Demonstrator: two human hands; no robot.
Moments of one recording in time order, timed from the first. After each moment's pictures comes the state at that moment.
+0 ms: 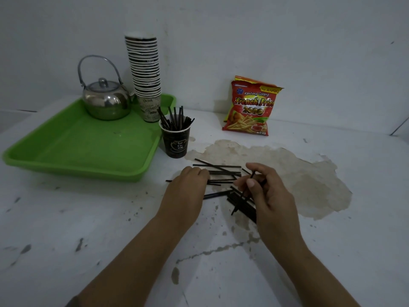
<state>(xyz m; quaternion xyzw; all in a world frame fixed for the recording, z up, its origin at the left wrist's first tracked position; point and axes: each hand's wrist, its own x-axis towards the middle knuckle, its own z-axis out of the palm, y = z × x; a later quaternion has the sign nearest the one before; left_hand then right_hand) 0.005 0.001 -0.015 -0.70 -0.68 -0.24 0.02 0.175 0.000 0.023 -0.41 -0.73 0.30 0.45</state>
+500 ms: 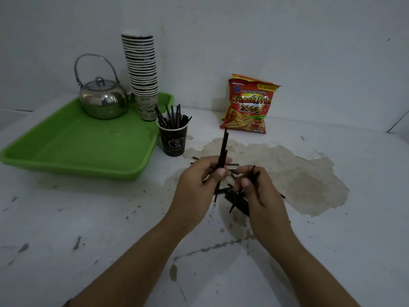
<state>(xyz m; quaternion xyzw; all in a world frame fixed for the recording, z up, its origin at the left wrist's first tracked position) 0.035 -0.016 0.018 -0.53 -0.48 -0.62 -0.34 0.171 0.001 0.019 -0.41 -0.73 0.35 0.42</state>
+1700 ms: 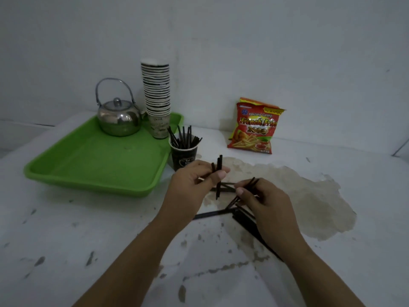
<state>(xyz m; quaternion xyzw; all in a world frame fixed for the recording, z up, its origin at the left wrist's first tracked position) 0.001 -0.015 0.046 -0.54 -0.50 -0.61 -0.29 0.161 0.019 0.044 -0.43 -0.76 0.29 0.39</state>
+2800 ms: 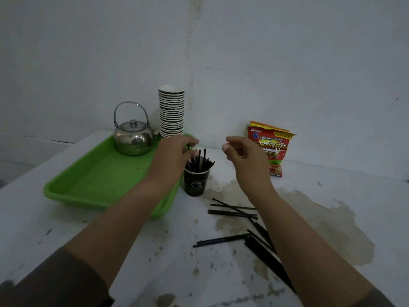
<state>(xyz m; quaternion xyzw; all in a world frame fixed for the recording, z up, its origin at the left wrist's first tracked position) -0.094 0.052 0.086 -0.59 -0.65 -0.48 0.02 0.070 0.092 0.101 -0.37 -0.72 0.32 0.49</state>
